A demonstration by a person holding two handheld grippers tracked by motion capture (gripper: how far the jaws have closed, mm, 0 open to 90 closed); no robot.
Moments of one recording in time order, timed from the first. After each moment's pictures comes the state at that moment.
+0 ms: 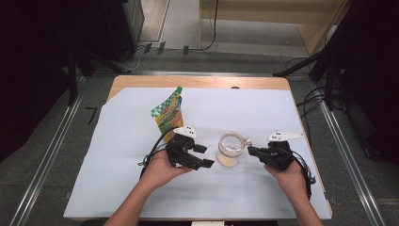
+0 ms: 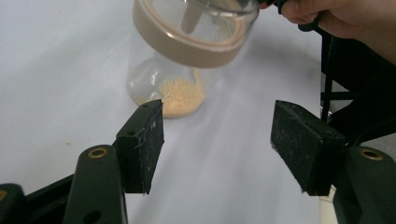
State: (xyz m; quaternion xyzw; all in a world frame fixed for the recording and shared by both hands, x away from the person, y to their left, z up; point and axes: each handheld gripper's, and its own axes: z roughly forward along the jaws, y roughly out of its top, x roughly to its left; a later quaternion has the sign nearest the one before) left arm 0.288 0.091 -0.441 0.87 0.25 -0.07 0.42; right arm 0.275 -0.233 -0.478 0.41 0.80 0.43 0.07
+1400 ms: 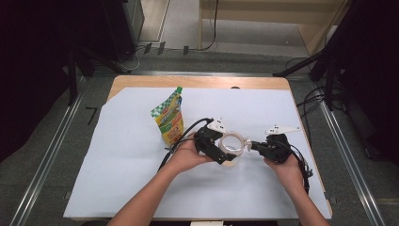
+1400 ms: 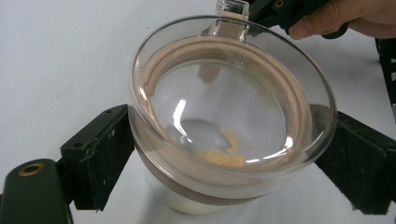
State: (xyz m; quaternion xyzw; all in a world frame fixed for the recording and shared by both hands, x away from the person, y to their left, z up) left arm 0.323 0.018 -0.456 0.90 0.17 0.00 0.40; right arm 0.302 -0.233 -0.491 0.44 0.80 0.41 0.09
